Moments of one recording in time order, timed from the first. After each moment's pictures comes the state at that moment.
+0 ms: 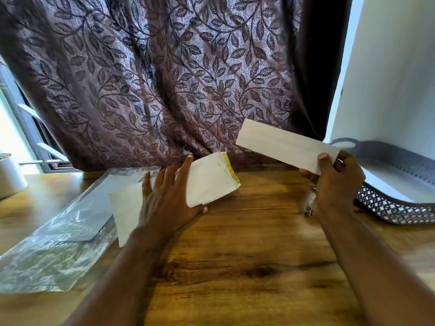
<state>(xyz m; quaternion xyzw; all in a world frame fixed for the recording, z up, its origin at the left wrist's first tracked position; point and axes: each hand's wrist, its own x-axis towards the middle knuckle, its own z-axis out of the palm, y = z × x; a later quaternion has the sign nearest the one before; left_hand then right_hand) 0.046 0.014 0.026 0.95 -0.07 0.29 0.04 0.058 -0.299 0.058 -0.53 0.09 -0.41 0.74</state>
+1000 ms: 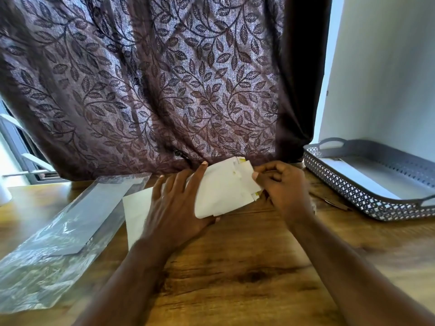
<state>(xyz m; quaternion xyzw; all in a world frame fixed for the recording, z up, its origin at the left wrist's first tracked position) 0.034 -0.018 0.032 0.93 -0.17 0.32 0.05 0.042 -0.260 0.049 -0.72 -0.06 -0.24 0.65</state>
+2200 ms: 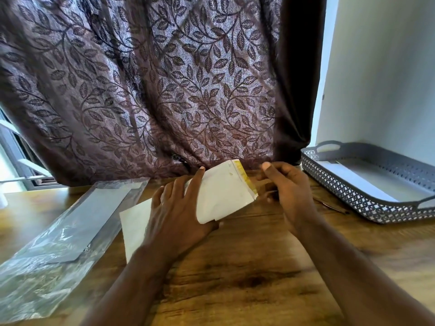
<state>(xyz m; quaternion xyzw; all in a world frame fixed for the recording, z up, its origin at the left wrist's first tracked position) 0.031 -0.025 0.034 0.94 -0.15 0.30 0.06 0.037 -0.265 0.058 -0.64 -0.06 -0.19 0.75</state>
